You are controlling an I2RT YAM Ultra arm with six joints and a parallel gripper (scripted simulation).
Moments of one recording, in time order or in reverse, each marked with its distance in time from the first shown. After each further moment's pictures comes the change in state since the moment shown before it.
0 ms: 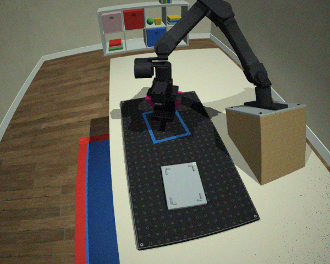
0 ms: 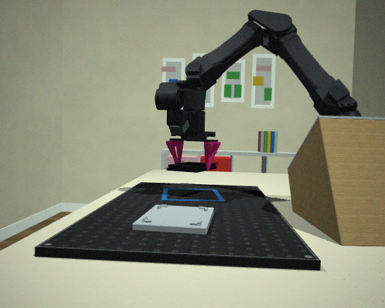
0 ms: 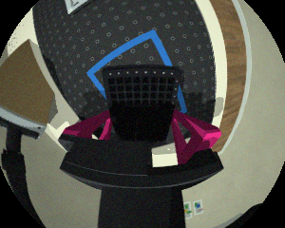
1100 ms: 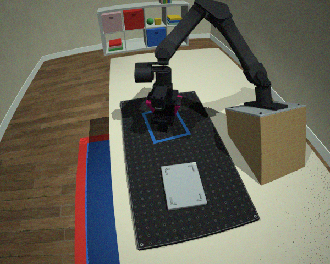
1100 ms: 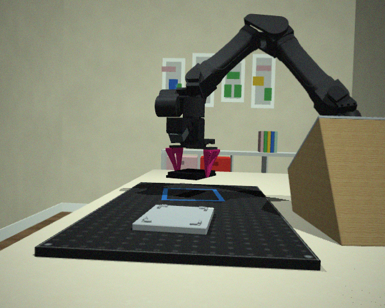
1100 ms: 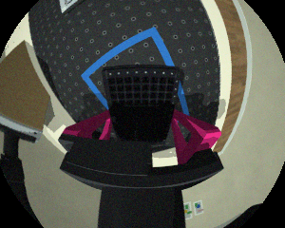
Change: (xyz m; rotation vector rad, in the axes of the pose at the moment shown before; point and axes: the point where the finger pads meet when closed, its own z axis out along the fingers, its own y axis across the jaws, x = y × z) arm 0.000 -0.001 0.019 0.003 -0.001 0.001
